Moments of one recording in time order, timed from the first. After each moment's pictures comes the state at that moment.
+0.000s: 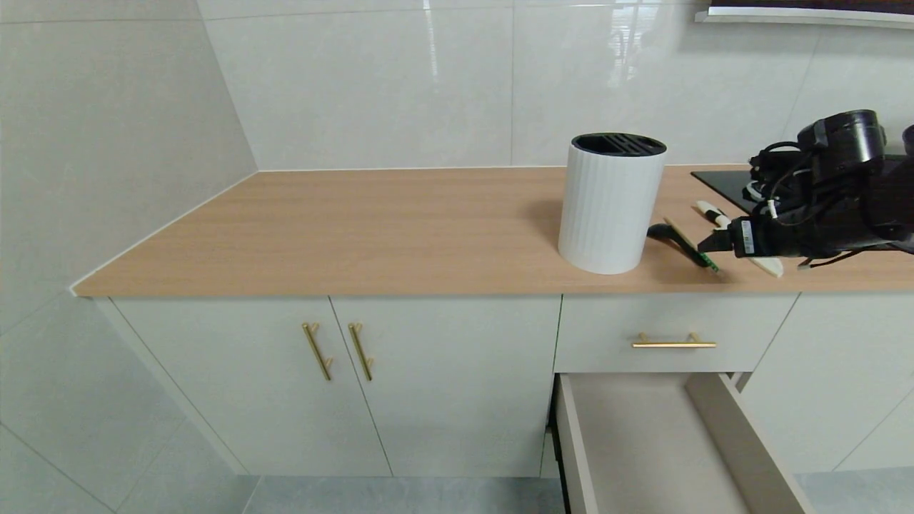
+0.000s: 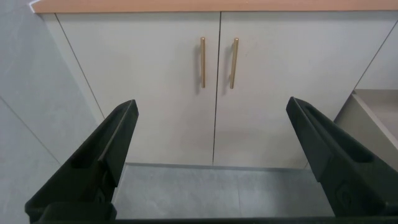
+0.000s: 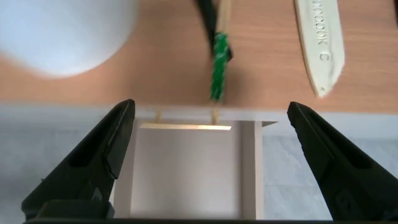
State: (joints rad) left arm 0.00 0.00 0.00 0.00 0.03 0.00; right arm 0.05 1.88 -1.52 0.24 -0.09 0.01
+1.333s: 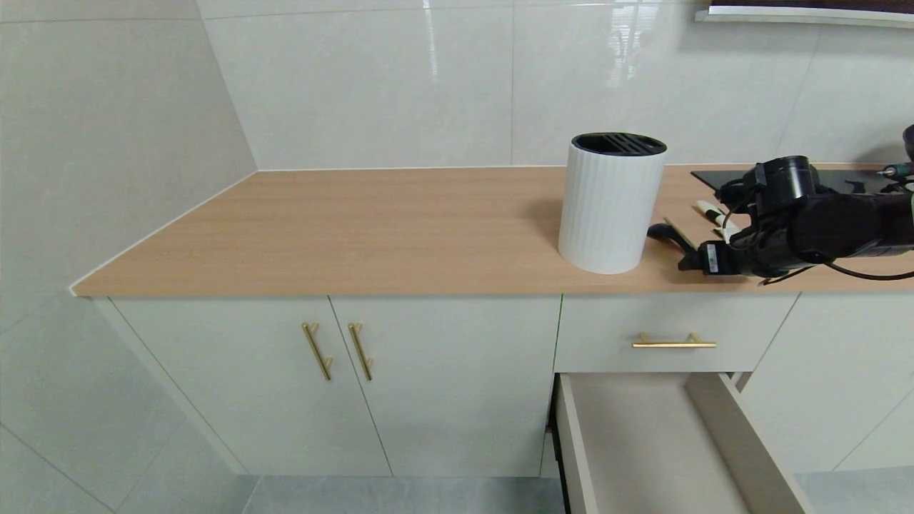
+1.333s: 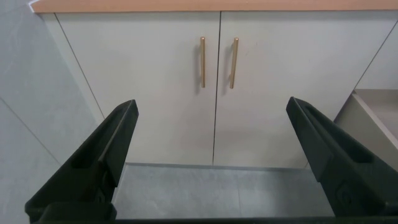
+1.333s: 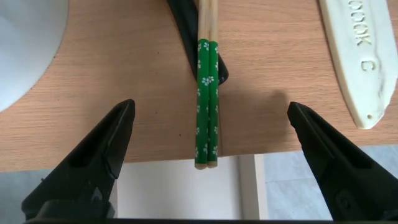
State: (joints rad) left arm 0.00 0.00 0.00 0.00 0.03 0.00; right arm 0.05 2.07 -1.57 0.14 -0.15 0.03
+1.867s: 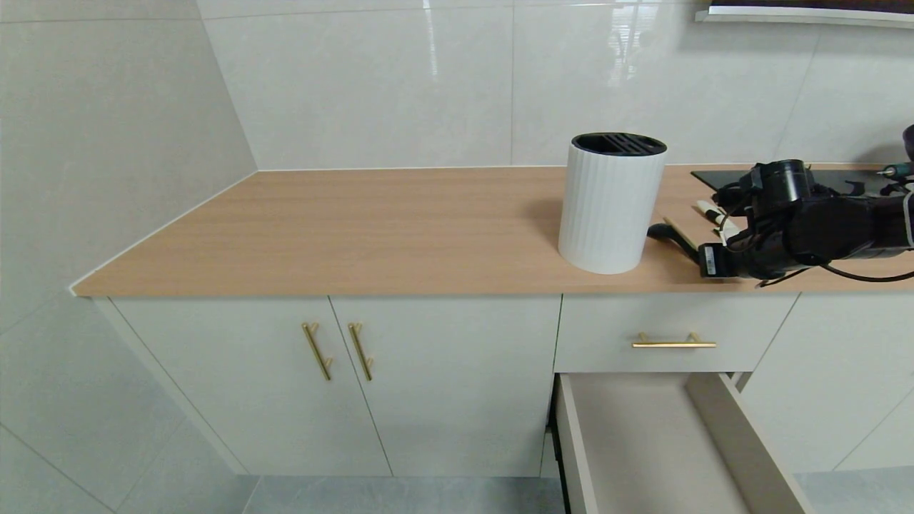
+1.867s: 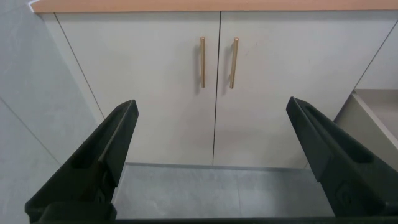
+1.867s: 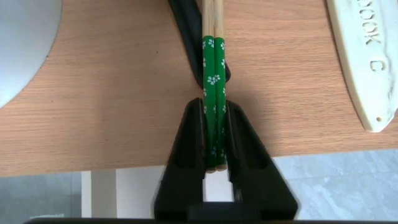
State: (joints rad) left arm 0.00 0.00 0.00 0.00 0.03 0.00; right arm 0.05 2.08 -1.58 0.14 -0.15 0.03
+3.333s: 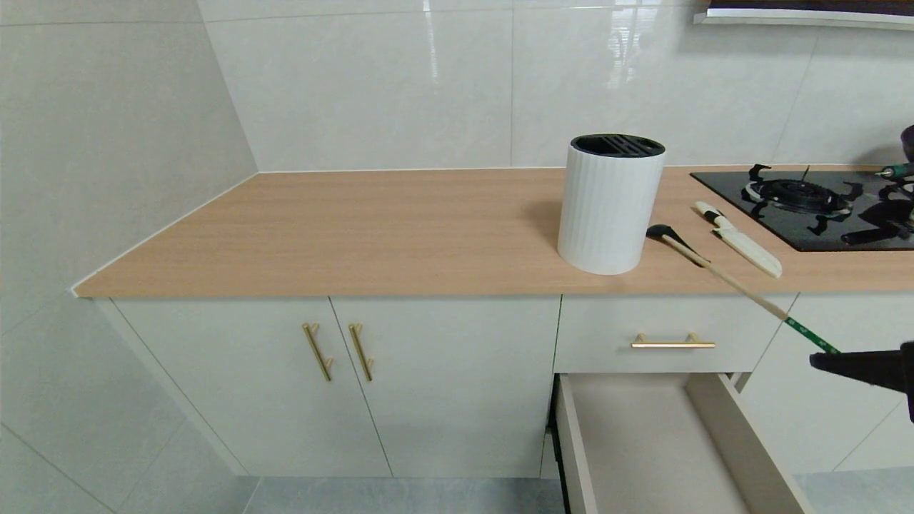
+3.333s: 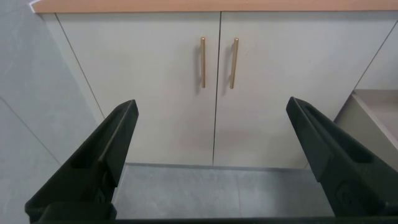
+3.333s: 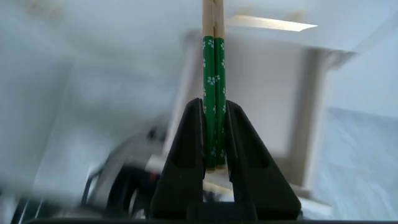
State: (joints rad) left arm 0.00 0.00 0.00 0.00 0.03 0.00; right arm 0.27 1.11 -0.86 0.33 0.10 0.09
